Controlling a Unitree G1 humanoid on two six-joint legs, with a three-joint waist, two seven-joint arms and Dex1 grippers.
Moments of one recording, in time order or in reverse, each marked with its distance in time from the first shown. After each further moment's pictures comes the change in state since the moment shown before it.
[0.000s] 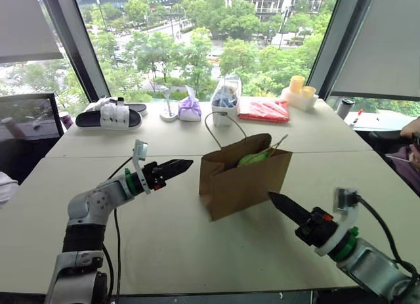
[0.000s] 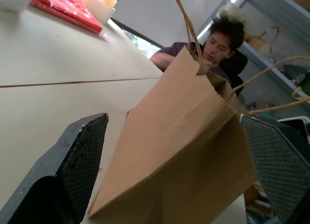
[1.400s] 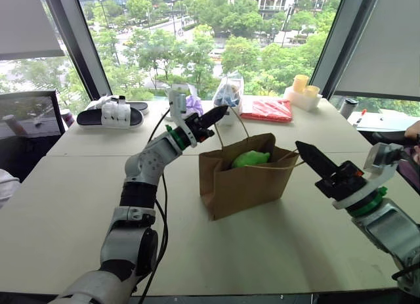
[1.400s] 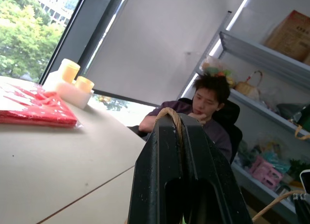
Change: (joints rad) left arm -0.391 -0.304 -0.004 0.200 0.066 -0.236 0.225; right arm -0.222 0.016 -0.209 0.065 0.169 -0.019 -0.140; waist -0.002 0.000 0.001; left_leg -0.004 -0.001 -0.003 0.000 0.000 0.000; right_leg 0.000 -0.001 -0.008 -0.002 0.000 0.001
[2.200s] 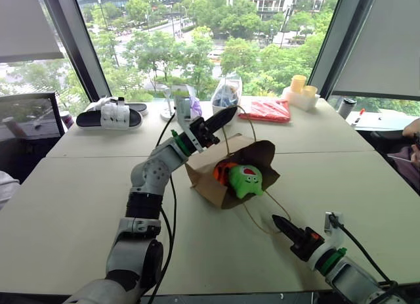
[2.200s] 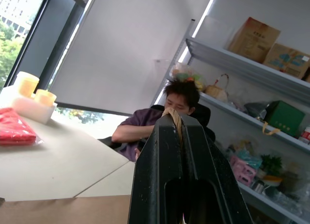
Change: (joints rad) left arm 0.076 -0.053 -0.035 -0.130 -0.033 -0.029 -0.057; right arm 0.291 0.251 0.089 0.086 -0.511 0.111 0.134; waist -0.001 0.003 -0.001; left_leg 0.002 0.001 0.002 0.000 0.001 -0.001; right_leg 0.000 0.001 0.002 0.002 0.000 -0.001
